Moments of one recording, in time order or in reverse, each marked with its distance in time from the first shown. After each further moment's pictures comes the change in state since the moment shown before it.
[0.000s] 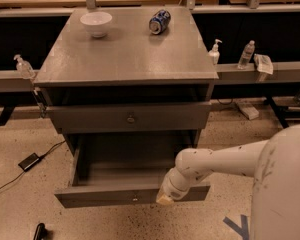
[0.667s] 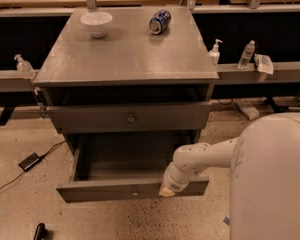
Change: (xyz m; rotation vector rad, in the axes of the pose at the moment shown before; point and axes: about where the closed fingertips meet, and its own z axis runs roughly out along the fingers) arm 0.005 -0.043 -0.001 0.101 0.058 -0.005
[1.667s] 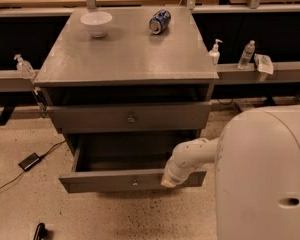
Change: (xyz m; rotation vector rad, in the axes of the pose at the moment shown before) arm 0.001 -0.037 0.001 0.098 0.023 -0.014
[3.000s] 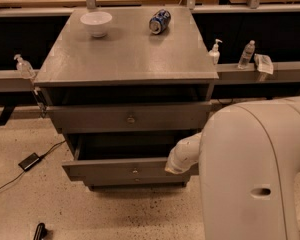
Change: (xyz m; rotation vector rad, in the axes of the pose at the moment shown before) arm 0.005 -0.061 -0.006 0.161 -0.002 -0.008
